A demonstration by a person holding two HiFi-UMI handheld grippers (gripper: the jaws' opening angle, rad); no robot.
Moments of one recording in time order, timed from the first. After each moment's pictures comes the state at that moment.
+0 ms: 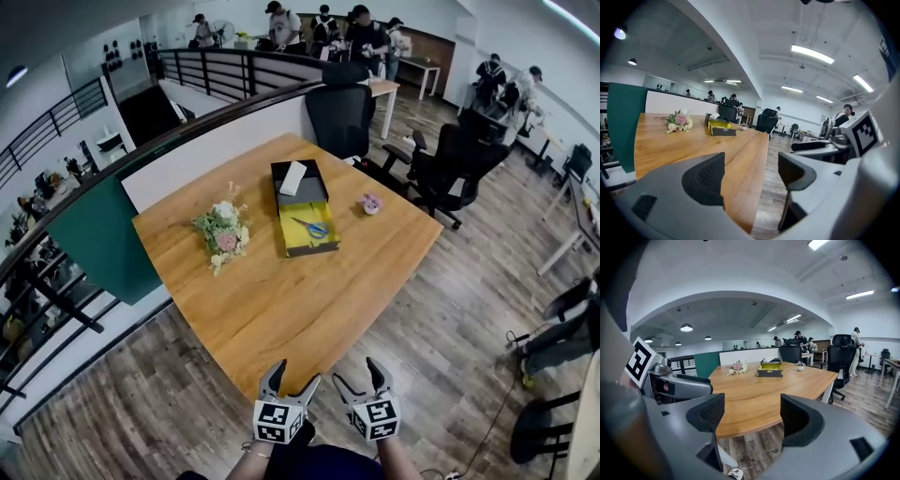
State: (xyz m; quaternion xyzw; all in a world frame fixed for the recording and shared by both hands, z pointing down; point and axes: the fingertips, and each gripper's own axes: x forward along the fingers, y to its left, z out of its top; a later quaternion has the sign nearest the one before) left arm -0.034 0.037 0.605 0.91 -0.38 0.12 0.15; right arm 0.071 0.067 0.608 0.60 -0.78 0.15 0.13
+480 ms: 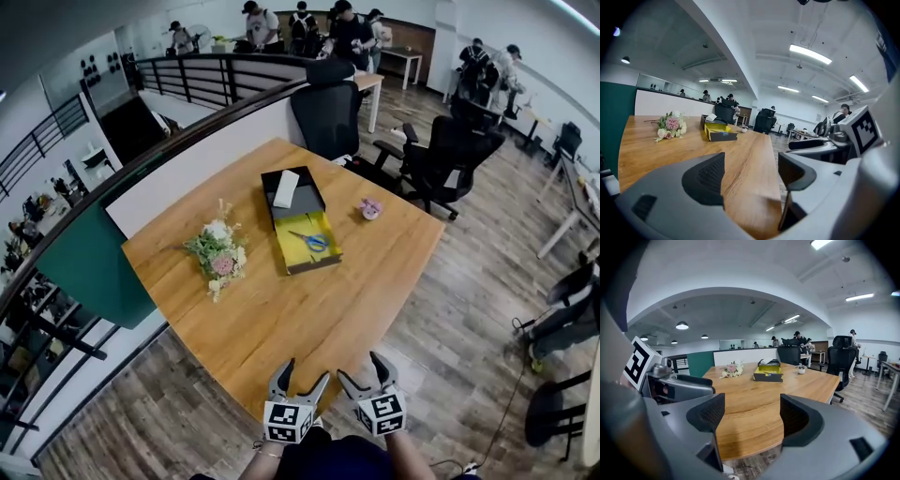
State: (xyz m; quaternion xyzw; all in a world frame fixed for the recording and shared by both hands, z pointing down) left arm -0.026 -0.037 0.604 0.92 -0.35 0.12 0.14; right arm 0.067 -0.007 0.604 0.61 -0.76 0.15 0.14
